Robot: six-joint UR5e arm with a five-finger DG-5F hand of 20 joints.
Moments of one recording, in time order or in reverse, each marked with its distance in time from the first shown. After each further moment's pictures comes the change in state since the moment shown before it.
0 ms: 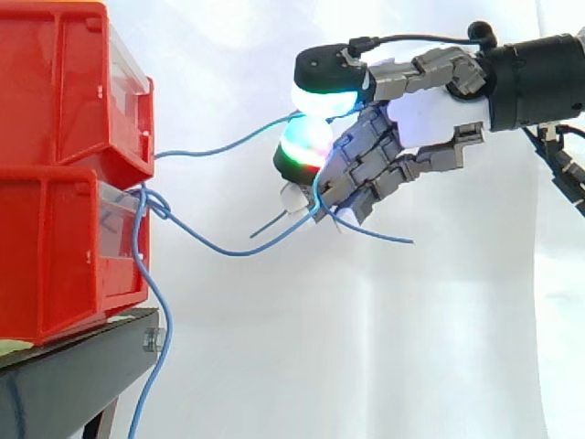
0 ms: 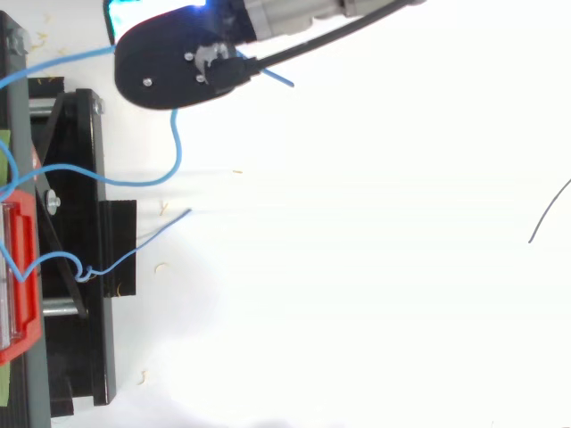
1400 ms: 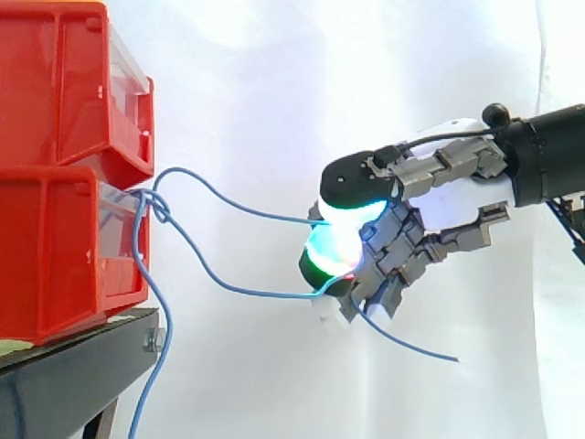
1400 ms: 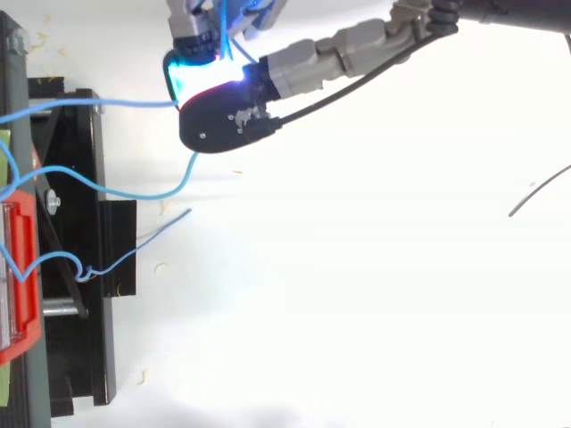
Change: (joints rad) arm 0.000 -0.001 -0.125 0.007 -0.017 0.012
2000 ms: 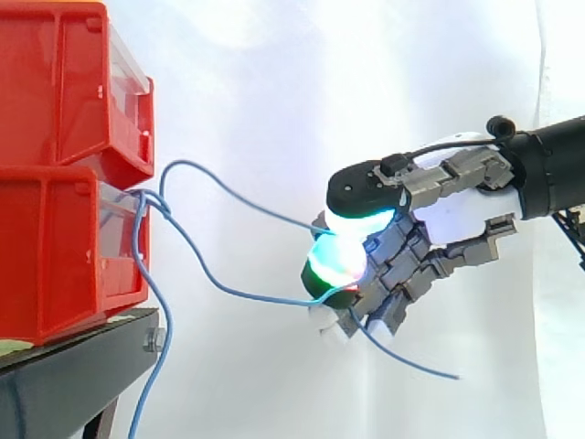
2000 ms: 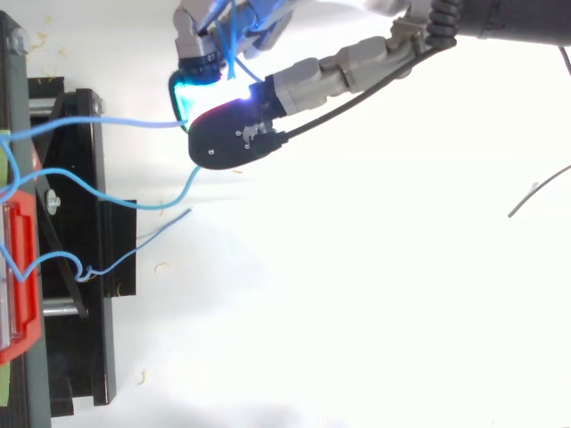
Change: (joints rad) arm 0.000 0.000 -0.022 0.002 -0.029 0.058
